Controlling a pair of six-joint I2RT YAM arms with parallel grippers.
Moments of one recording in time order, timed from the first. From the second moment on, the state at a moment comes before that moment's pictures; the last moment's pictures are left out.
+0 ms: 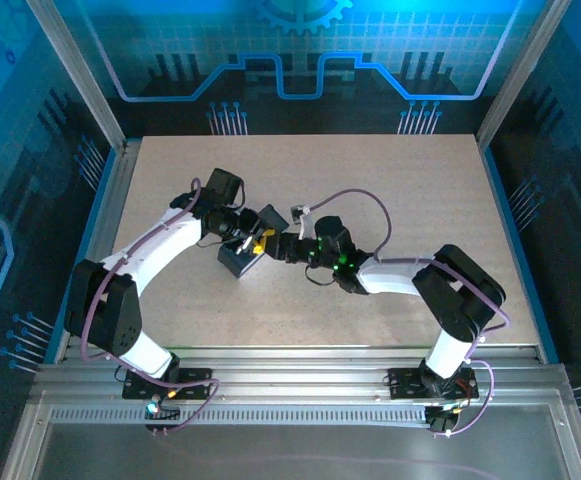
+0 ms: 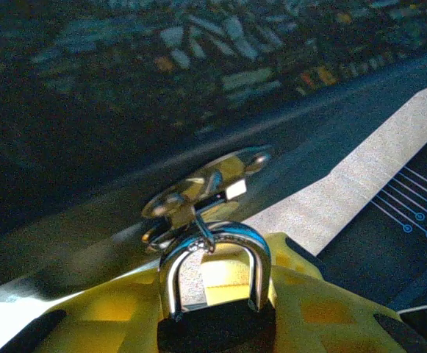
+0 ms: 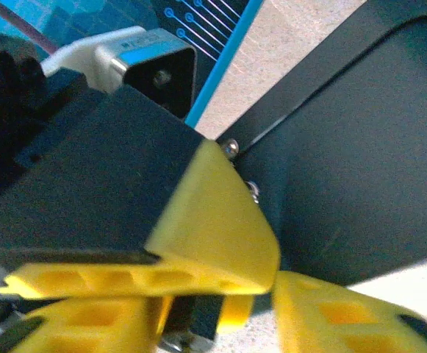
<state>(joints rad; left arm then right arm) -0.35 1.56 1.19 -0.71 0.49 -1.30 0.75 1.72 0.81 0.64 -0.35 0.81</state>
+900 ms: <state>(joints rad) -0.22 1.44 1.31 -0.89 0.31 -0.96 0.69 1.68 0.91 0.31 -0.38 0.62</state>
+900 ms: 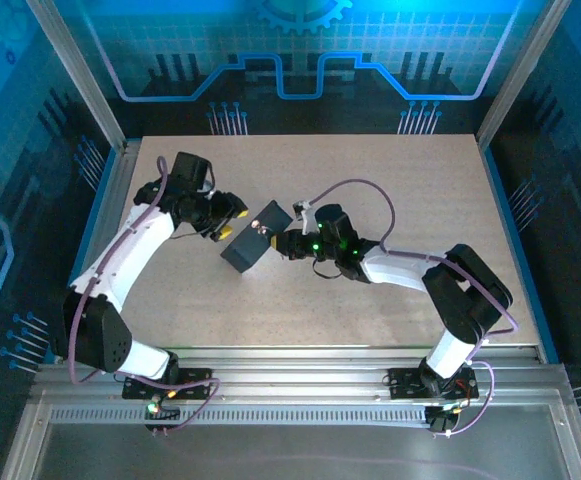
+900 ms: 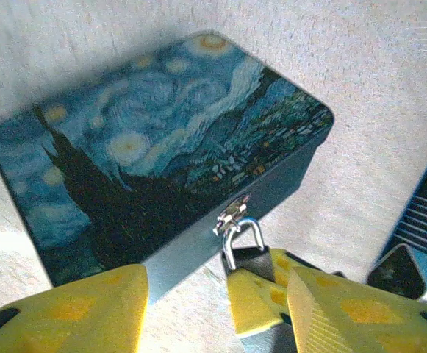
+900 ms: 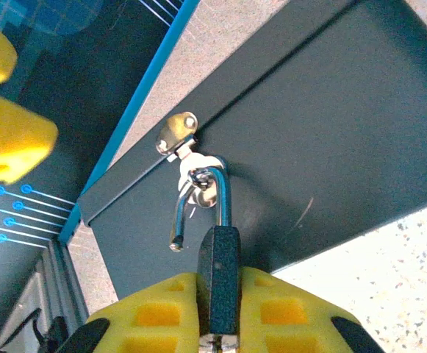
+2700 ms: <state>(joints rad) -0.47 1.68 1.27 -0.76 -0.19 -0.59 0.71 1.82 0.90 0.13 0.10 0.22</state>
